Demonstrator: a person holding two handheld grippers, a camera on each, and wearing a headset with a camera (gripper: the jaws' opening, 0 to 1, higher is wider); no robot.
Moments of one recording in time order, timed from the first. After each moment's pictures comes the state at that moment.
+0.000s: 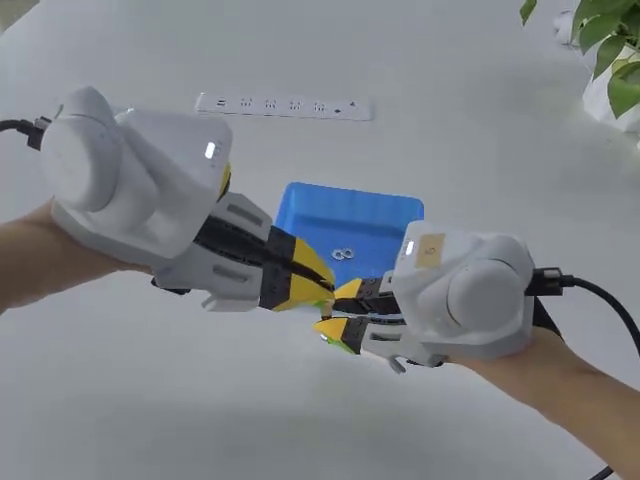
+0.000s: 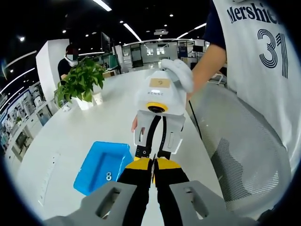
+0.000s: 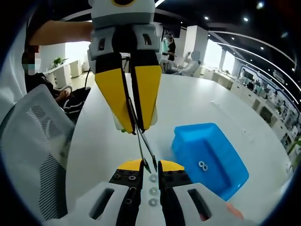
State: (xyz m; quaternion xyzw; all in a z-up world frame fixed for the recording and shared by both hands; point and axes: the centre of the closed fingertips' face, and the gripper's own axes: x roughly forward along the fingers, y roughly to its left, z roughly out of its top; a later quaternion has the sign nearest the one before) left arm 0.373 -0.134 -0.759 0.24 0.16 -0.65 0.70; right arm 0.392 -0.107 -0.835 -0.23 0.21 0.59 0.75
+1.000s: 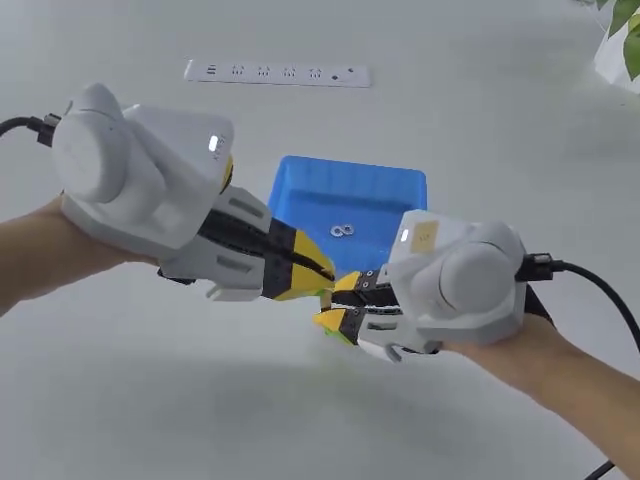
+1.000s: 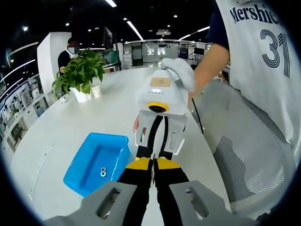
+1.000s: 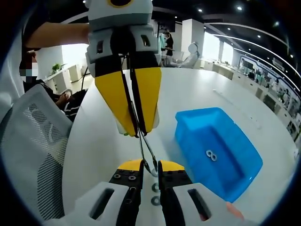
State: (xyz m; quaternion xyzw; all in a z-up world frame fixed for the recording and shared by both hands) left arm 0.383 -0.139 -0.784 0.21 0.19 -0.66 0.70; right arm 0.396 -0.110 -0.859 -0.21 0.24 0.59 0.74
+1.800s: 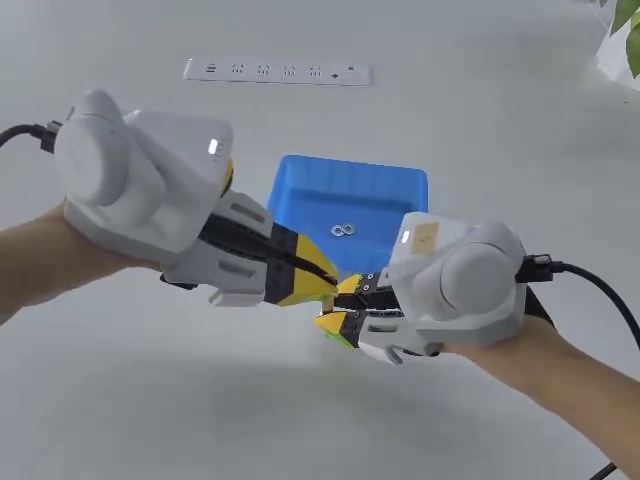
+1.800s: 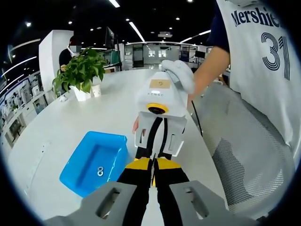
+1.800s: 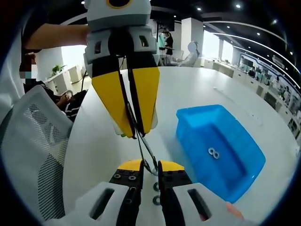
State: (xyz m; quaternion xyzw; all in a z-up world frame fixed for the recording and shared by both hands) left arm 0.381 -0.140 -0.787 0.20 0.19 -0.66 0.70; right arm 0.394 -0.109 -0.863 -0.20 0.25 0.59 0.74
